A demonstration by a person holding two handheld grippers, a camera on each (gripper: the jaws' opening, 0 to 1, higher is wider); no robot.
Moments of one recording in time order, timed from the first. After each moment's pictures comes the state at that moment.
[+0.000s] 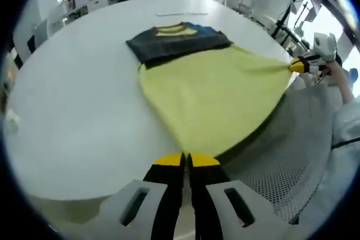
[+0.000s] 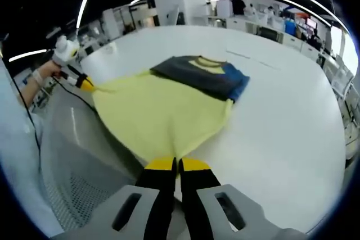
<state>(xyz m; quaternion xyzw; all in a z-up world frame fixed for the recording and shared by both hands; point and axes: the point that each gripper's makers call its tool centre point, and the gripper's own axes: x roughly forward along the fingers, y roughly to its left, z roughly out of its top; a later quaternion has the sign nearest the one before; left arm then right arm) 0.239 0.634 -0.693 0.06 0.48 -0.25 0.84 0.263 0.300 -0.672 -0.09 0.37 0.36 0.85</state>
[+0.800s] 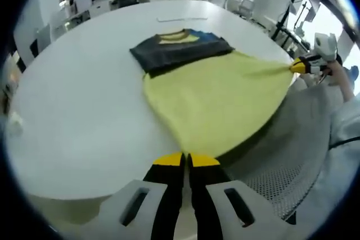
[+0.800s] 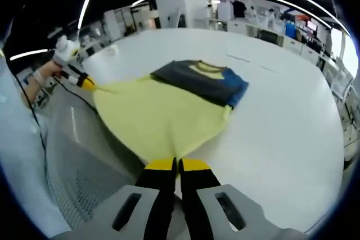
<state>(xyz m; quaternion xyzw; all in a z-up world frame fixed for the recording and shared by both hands) 0.239 0.637 -0.679 0.07 0.47 -0.24 0.85 0.257 0.301 -0.660 -0.09 0.36 0.37 0.85</state>
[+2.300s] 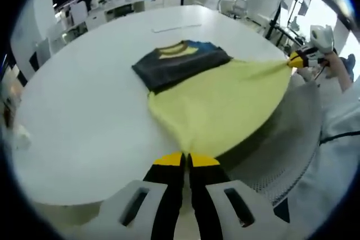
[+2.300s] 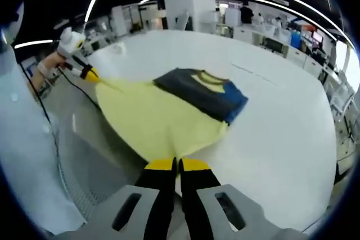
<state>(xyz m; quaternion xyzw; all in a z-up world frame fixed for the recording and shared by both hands) 0.233 0.642 -0.649 0.10 0.45 -0.25 0.85 0.246 0.302 -0.630 -0.12 0.35 0.38 0.85</state>
